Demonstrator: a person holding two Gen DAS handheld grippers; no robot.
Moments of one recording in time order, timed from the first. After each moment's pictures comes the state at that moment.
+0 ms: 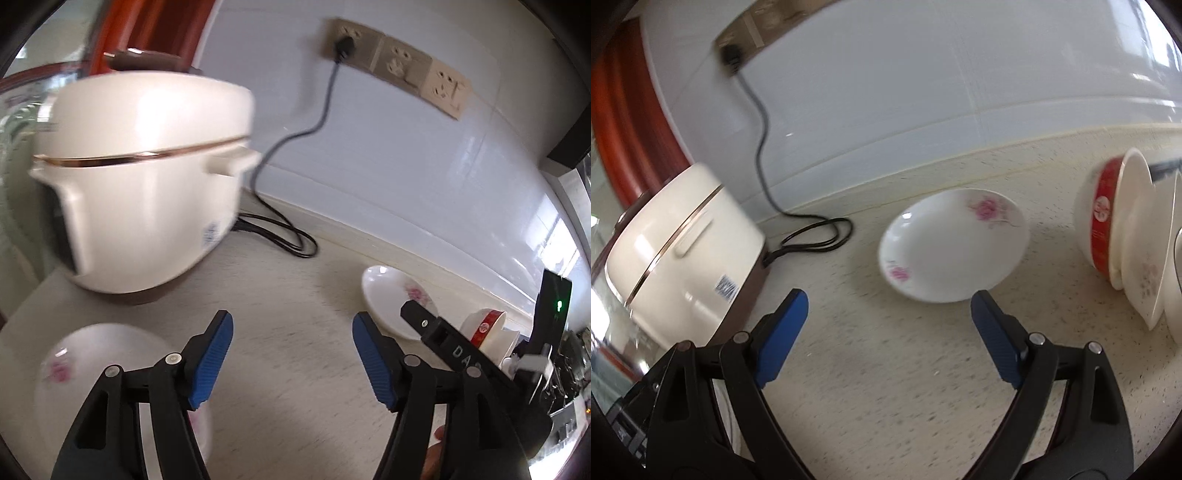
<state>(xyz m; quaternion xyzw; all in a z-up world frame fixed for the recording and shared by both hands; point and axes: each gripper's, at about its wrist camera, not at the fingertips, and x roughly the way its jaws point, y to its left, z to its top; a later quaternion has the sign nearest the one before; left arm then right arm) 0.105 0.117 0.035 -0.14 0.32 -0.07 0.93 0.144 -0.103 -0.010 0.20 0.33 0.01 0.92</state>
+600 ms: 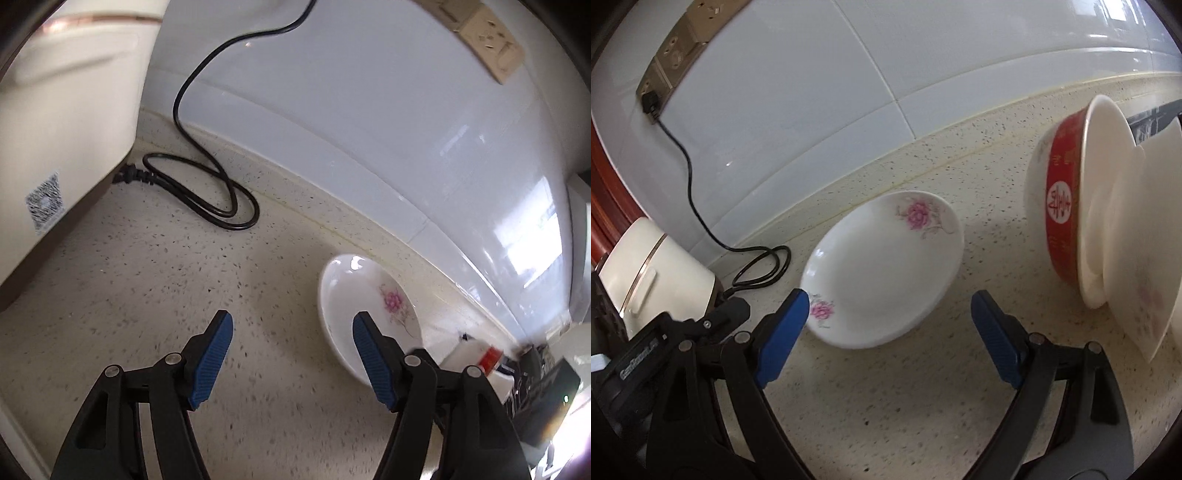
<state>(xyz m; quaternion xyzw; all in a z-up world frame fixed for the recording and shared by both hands) 0.226 0.059 -0.016 -0.21 0.41 -0.14 0.87 0.171 -0.165 -0.039 0.27 0.33 -0.05 0.90</state>
